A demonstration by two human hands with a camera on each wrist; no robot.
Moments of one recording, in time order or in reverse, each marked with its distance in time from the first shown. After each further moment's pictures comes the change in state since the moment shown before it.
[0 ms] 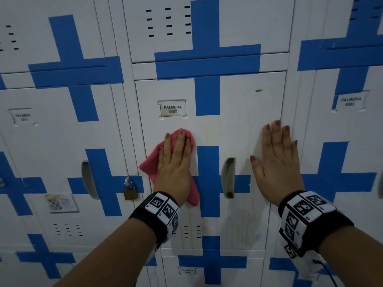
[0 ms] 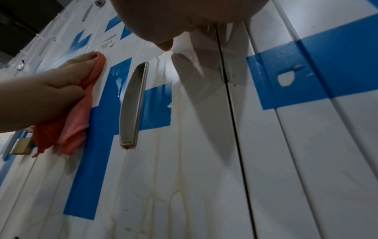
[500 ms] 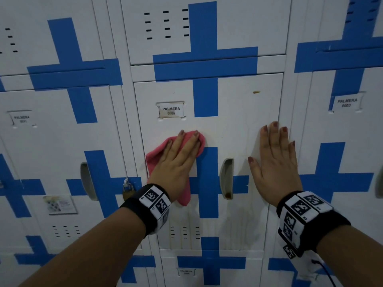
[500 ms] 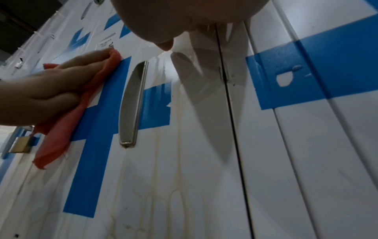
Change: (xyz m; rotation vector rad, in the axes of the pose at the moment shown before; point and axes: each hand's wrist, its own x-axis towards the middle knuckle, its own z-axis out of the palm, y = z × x) left_hand 0.012 -0.015 -0.010 0.193 -0.081 0.326; right_hand 0.000 0.001 0.001 -0.013 -0.005 0.002
